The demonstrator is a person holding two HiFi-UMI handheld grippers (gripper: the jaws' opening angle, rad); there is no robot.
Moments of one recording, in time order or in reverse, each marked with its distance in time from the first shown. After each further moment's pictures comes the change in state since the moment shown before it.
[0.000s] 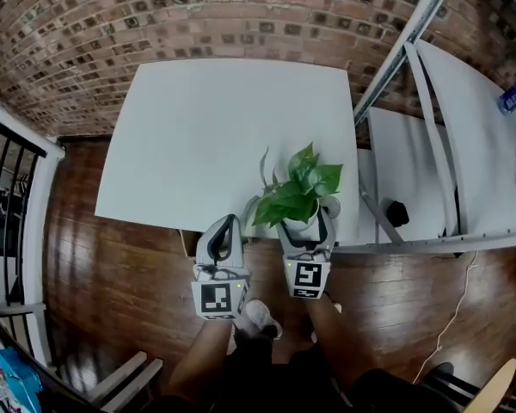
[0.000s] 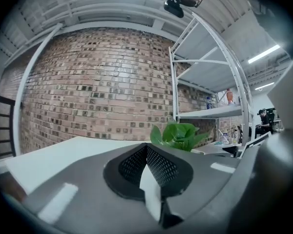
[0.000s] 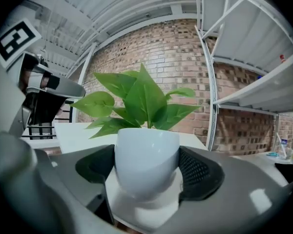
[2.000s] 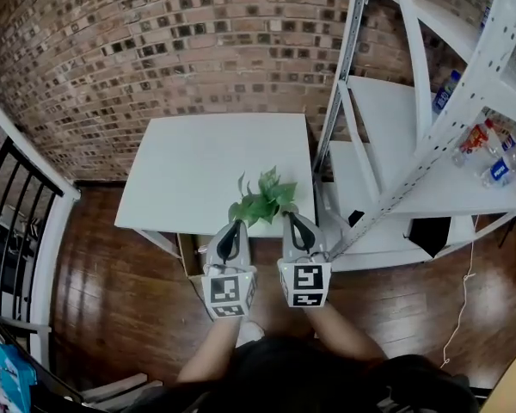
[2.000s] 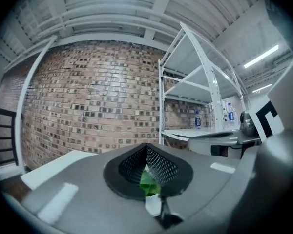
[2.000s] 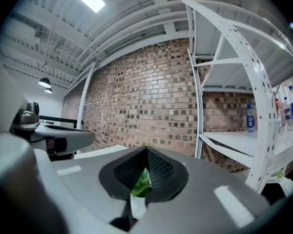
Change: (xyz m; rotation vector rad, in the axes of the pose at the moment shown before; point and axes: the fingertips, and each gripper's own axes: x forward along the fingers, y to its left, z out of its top) left arm -0.077 -0.130 0.119 0.010 -0.040 -0.018; right arm -0.165 -0.050 0.186 0.051 -0.100 0.015
